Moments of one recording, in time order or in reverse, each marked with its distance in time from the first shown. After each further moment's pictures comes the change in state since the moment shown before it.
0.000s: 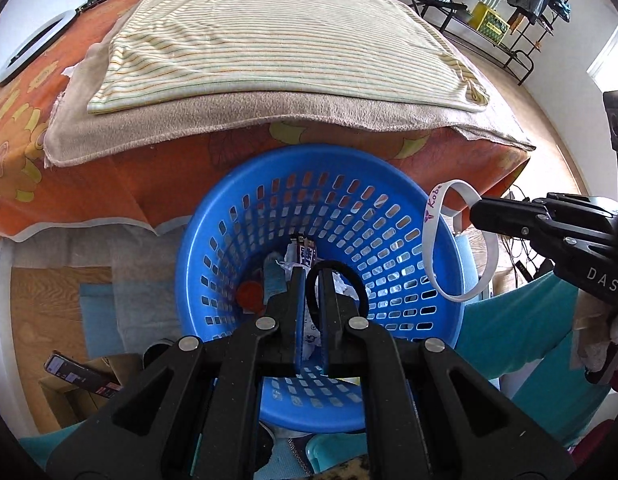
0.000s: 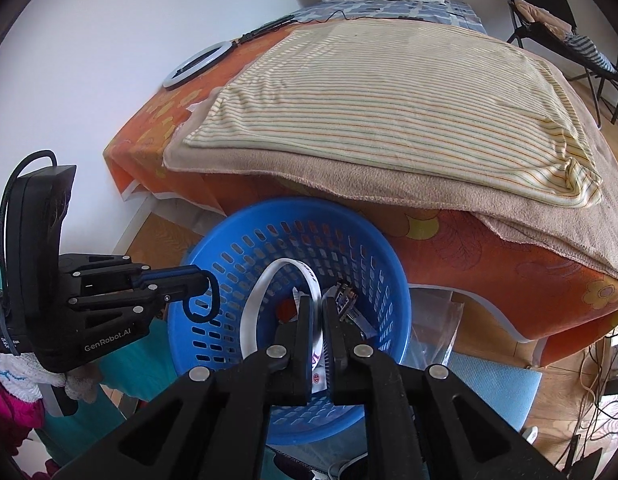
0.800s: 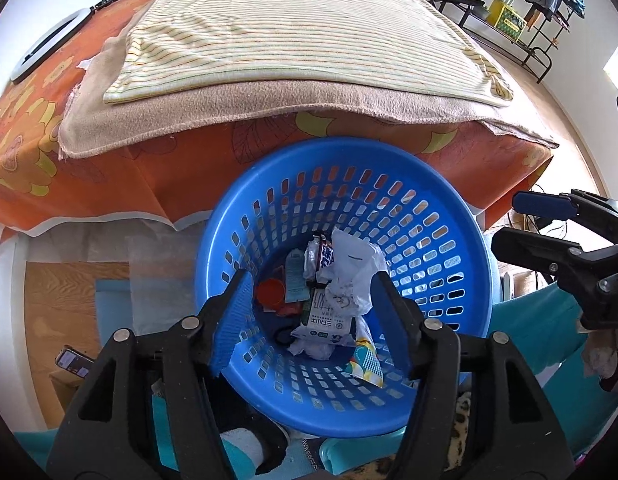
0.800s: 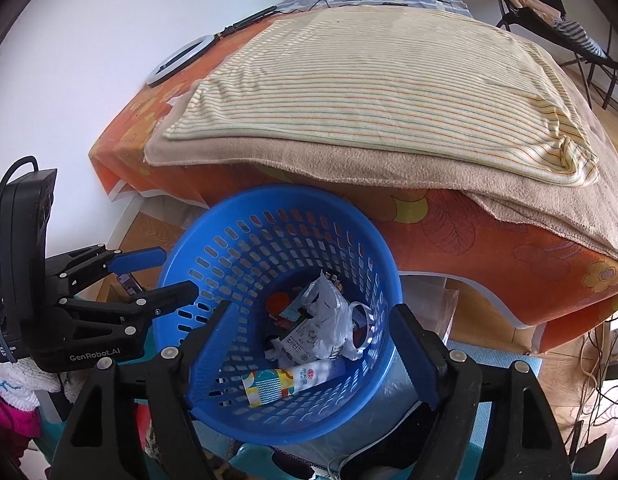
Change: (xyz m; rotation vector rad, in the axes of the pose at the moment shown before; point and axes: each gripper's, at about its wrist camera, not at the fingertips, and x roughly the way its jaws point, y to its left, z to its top) left arm 0.009 0.006 -0.002 -0.014 0.002 0.088; right arm 0.009 -0.009 -0.004 0.048 0.025 -0.033
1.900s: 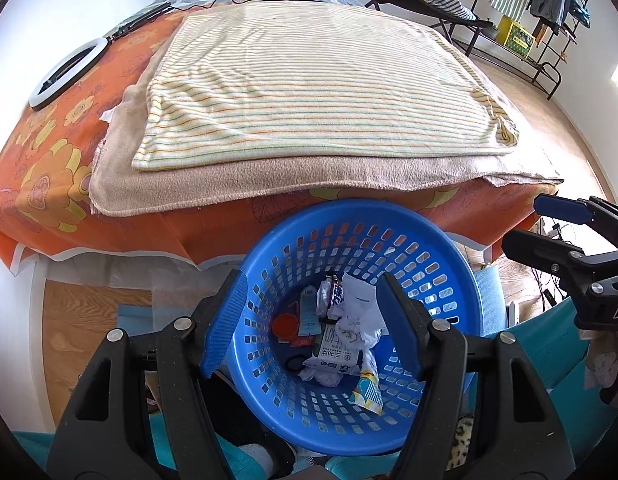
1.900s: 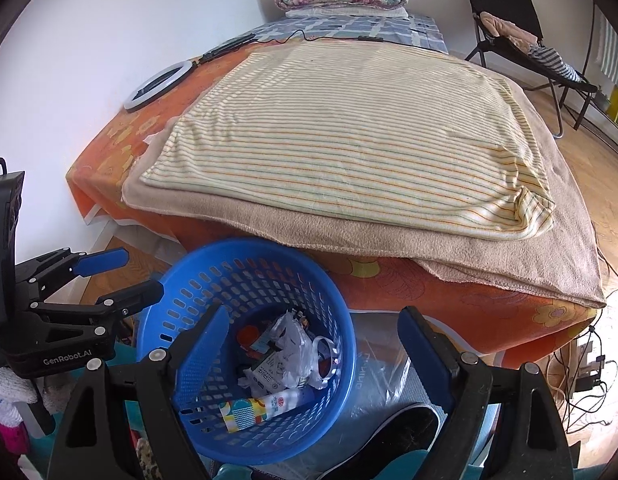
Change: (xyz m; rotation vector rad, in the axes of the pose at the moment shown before) left arm -0.031 -0.003 0.037 -0.007 -0.089 0.057; right arm -0.033 -0.007 0.035 -0.009 -0.084 -0.117
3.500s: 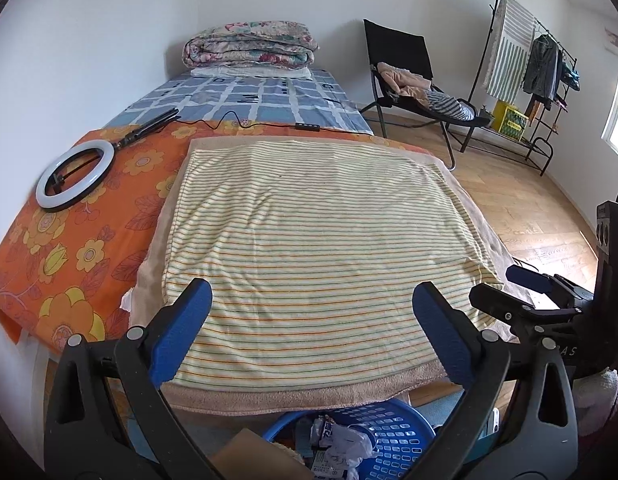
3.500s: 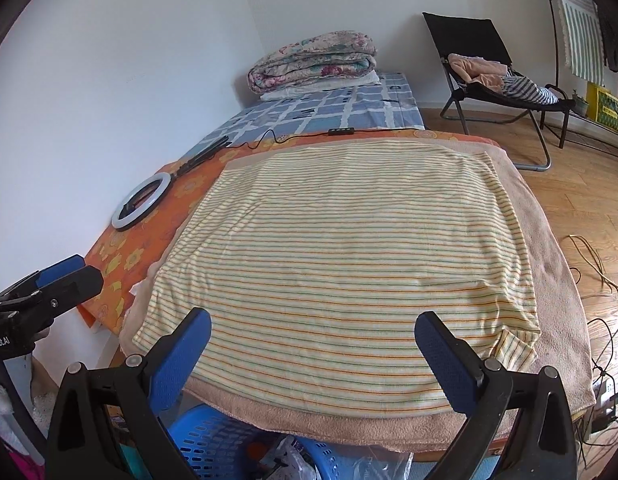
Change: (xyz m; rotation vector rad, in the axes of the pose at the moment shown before) left arm -0.058 0.014 0.150 -0.054 -0.311 -0.022; right arm -0.013 -0.052 0.118 0.134 -0.263 0.033
